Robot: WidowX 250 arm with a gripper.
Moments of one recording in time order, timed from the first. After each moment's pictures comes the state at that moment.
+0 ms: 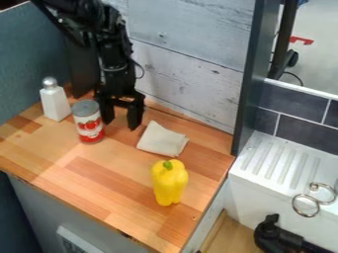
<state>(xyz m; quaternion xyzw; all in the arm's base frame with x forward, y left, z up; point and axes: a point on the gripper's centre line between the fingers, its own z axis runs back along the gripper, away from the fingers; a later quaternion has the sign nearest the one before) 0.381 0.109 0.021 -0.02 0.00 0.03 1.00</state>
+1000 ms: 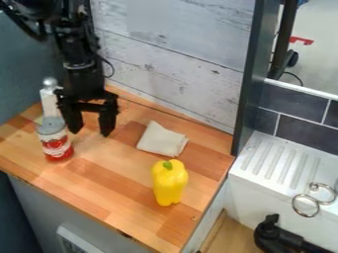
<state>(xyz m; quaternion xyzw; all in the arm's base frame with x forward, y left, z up) 0.315 0.113 0.051 -0.03 0.02 0.12 0.99</state>
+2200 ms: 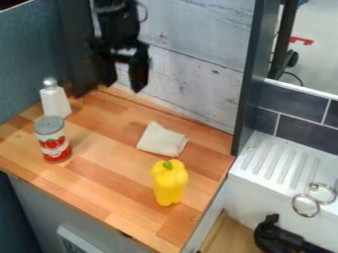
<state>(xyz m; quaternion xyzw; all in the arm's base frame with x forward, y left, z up) 0.353 0.067 0.128 -0.04 -0.04 -0.01 1.00</state>
